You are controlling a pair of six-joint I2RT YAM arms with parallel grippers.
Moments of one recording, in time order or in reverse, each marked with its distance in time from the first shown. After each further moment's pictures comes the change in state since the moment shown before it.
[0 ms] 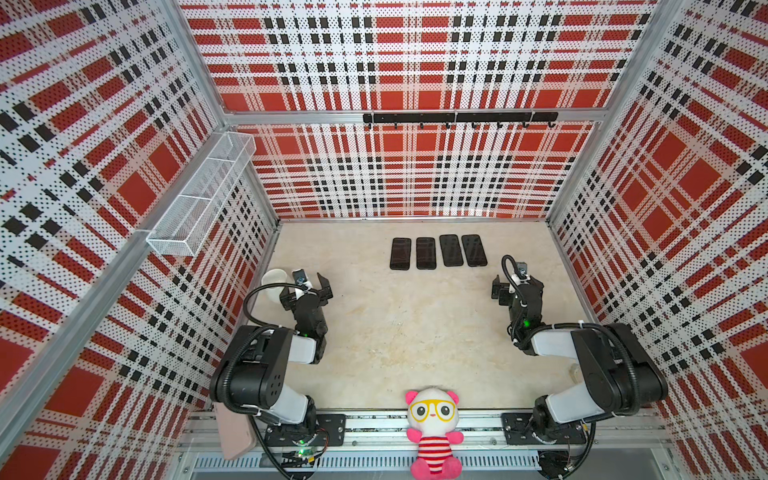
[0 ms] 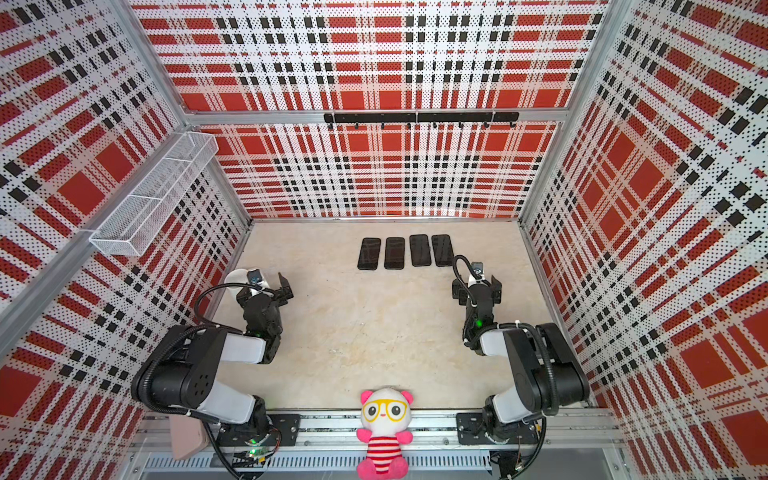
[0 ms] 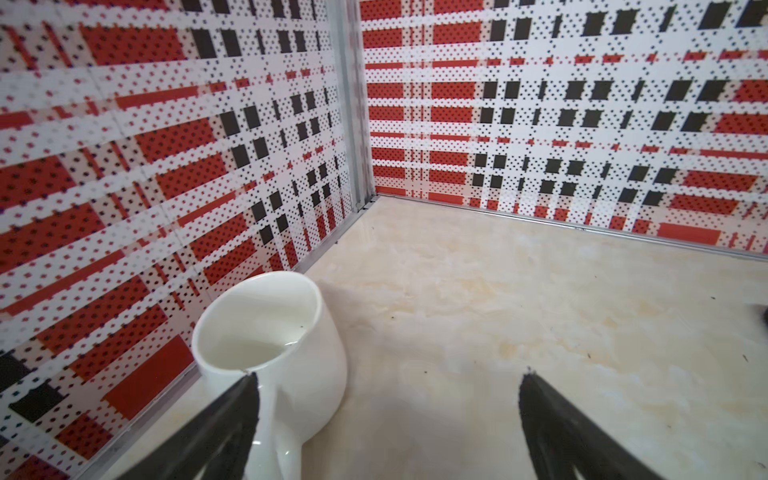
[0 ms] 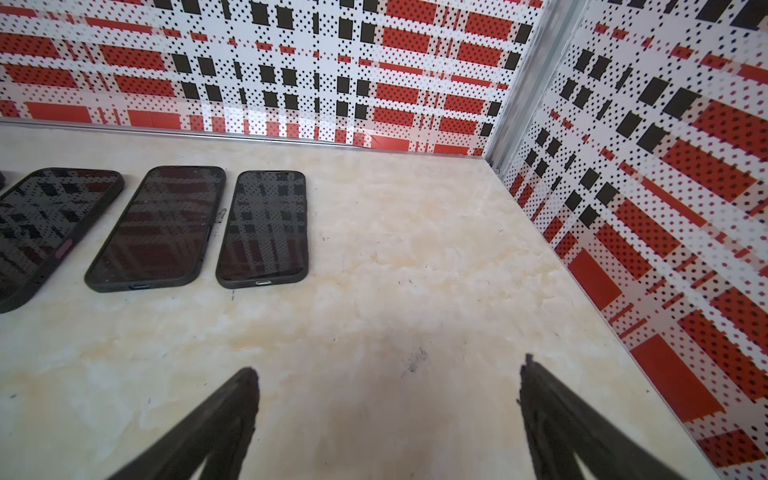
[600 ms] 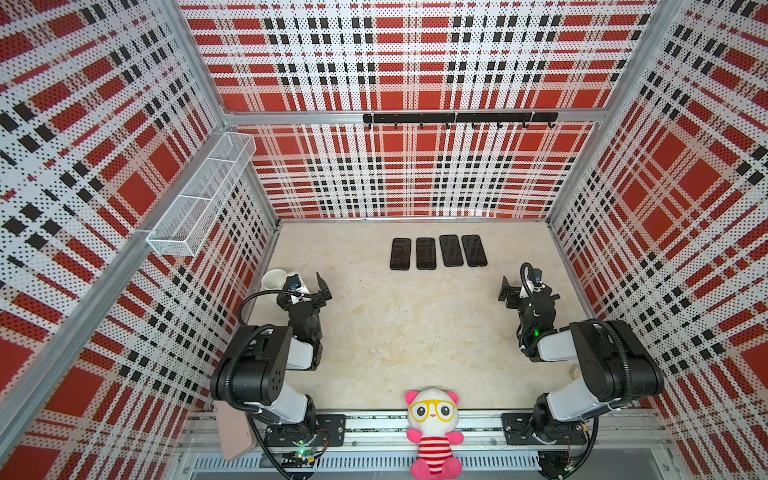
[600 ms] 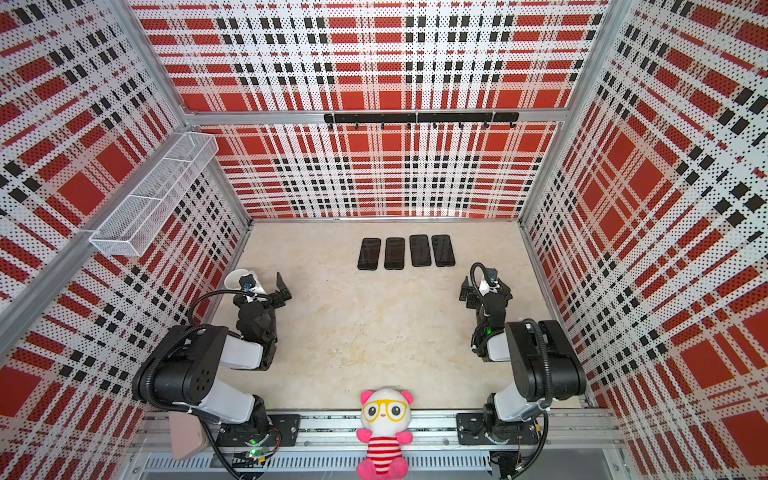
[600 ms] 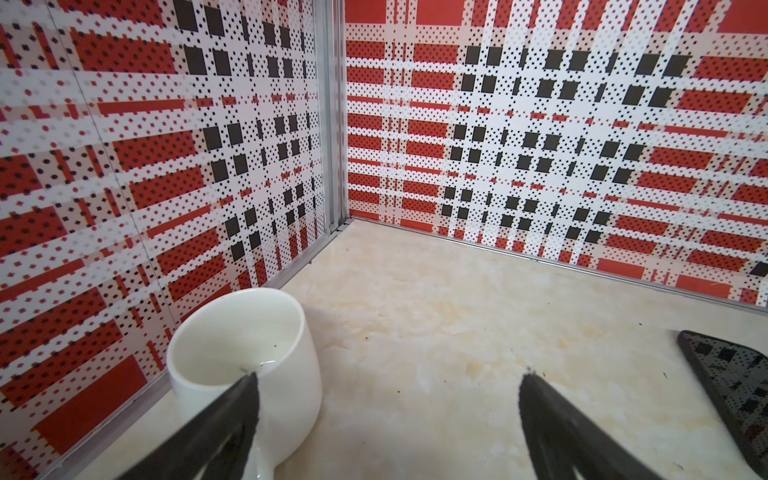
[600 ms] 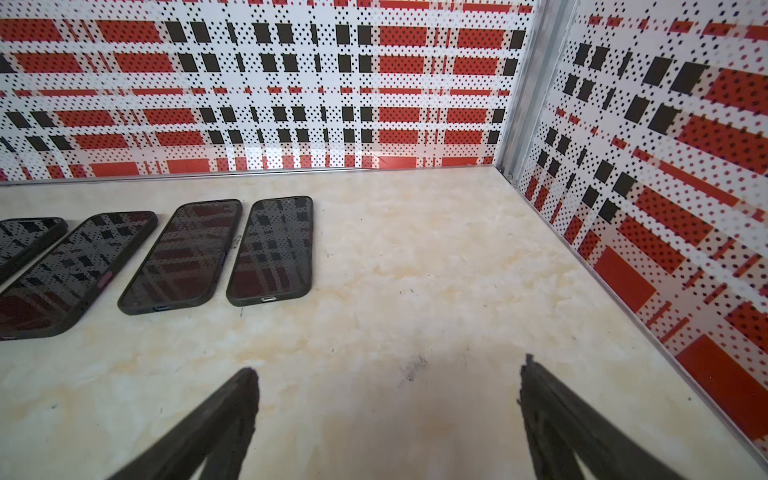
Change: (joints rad) left arm 0.014 0.020 -0.046 0.167 0.105 -0.029; right arm -0.120 0.039 -0.093 0.232 -0.195 0.067
